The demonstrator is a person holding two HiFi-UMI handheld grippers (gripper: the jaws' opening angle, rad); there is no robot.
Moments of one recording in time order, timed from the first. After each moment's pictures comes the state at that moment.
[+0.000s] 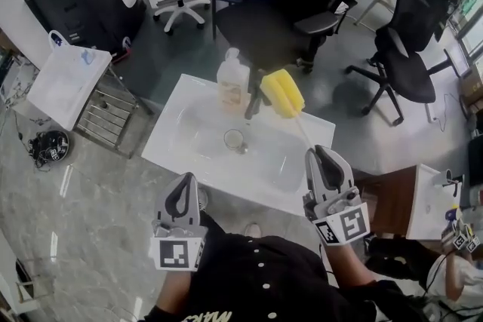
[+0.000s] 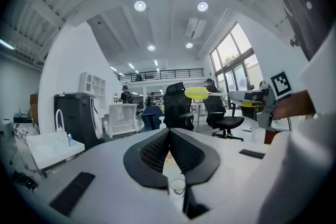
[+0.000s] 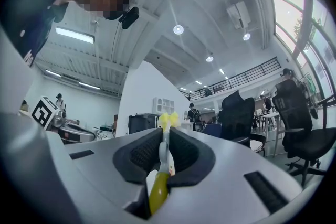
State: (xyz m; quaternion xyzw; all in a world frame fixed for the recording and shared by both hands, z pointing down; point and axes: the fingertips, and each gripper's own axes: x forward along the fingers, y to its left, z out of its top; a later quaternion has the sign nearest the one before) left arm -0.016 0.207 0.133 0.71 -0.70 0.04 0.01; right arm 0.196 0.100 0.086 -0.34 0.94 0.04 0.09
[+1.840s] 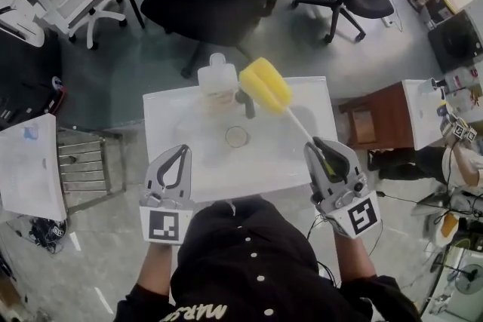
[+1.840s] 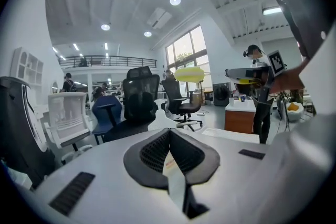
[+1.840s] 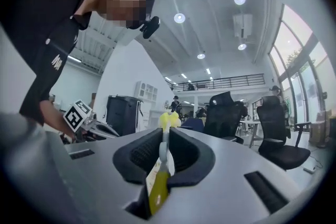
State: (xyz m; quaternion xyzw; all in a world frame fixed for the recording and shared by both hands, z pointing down) left arm -0.126 0.022 0.198 0.89 -0.44 0.13 0.01; right arm 0.082 0.058 0.100 -0.47 0.88 0.06 0.01
